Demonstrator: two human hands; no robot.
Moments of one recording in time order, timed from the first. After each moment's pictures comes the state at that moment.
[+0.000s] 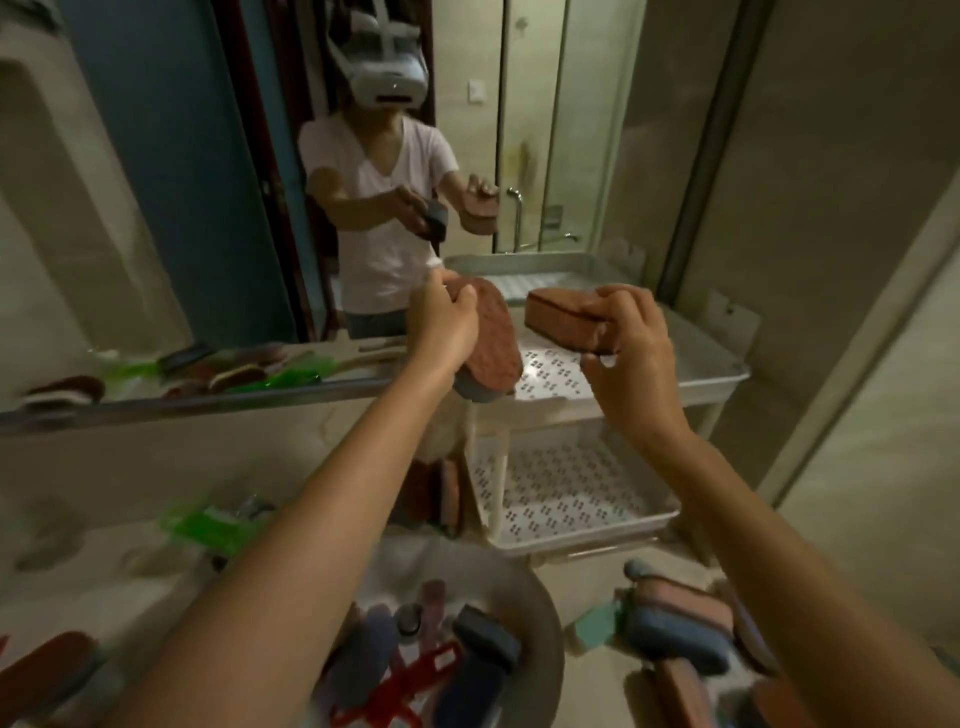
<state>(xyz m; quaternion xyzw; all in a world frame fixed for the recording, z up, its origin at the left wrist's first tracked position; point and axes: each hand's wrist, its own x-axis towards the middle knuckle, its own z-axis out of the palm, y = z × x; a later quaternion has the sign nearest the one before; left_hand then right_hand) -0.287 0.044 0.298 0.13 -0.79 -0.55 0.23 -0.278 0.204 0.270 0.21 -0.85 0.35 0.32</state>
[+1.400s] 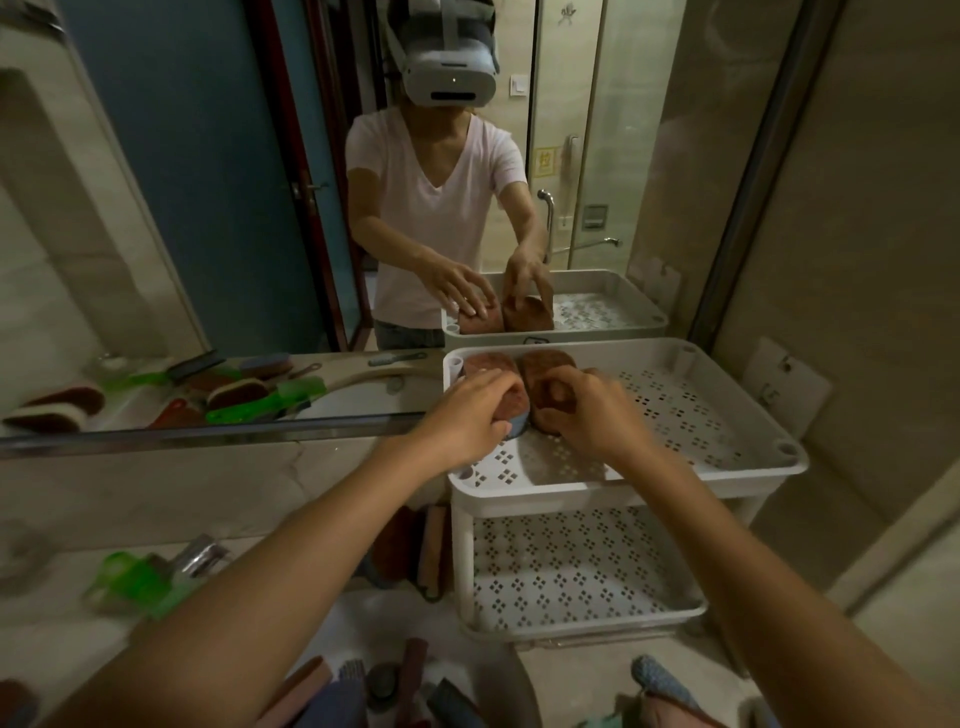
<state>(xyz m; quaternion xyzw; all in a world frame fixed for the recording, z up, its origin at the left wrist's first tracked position) -0.380 0.060 0.235 -0.08 -0.97 -0.21 0.07 -0.424 0.213 0.232 0.23 -0.94 0.23 0.09</state>
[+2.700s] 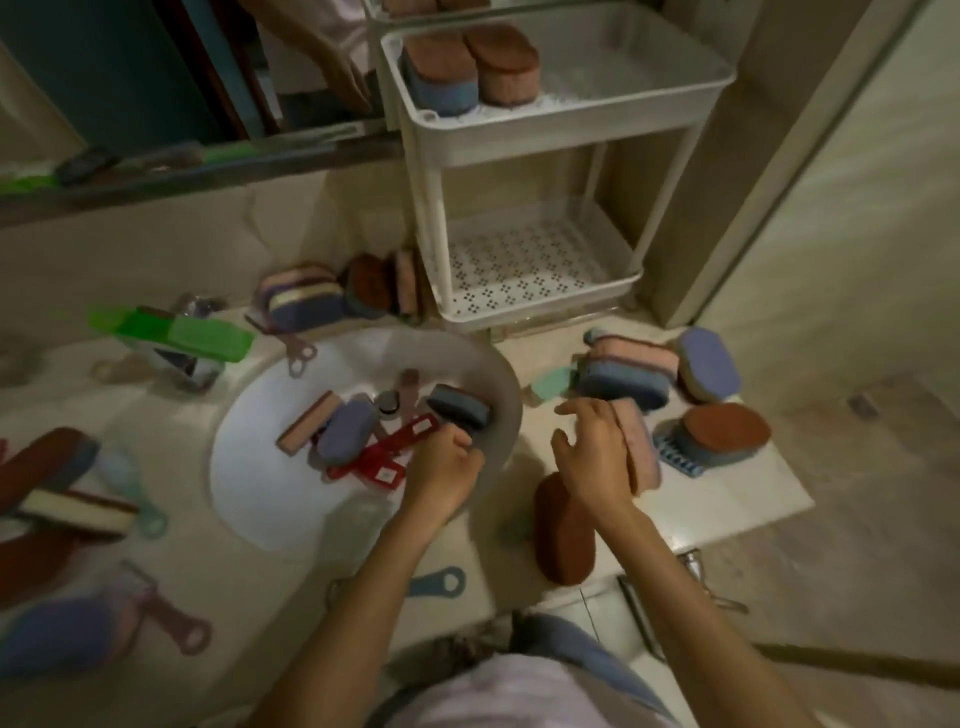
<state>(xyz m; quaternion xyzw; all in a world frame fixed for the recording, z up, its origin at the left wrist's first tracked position) -0.110 0.115 0.043 0.18 -0.89 -0.39 -0.13 -0.128 0.268 0.035 -0.03 -0.94 0.33 0.02</state>
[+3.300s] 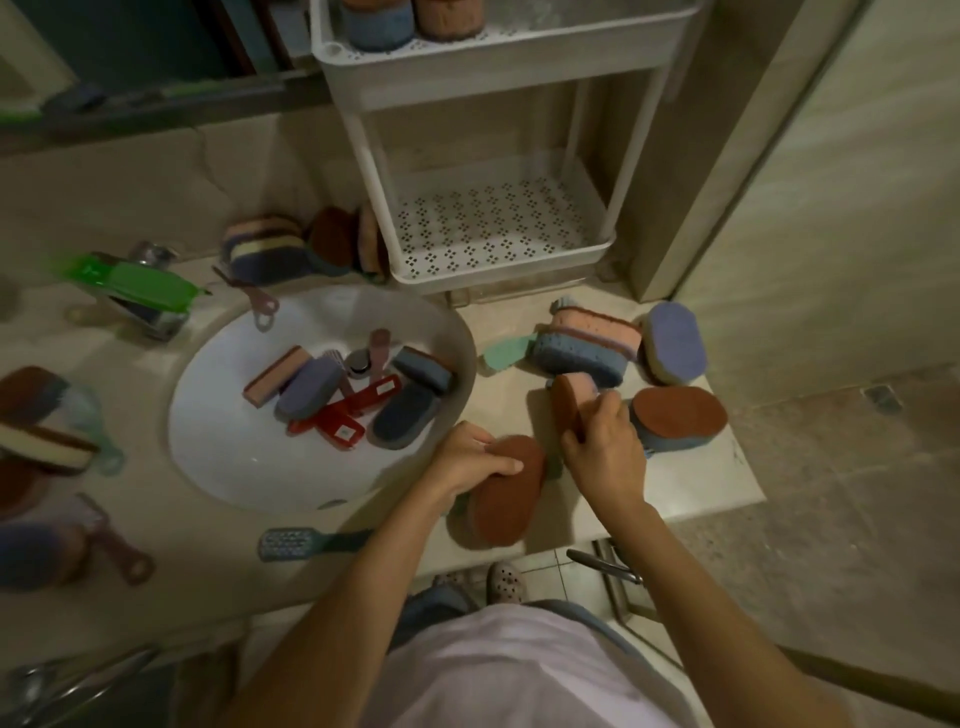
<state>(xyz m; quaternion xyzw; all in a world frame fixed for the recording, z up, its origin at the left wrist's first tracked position) -0.120 0.211 0.011 0.27 -0.78 -0.49 -0.27 -0.140 0.363 -0.005 -0.03 -0.96 0.27 -0.04</state>
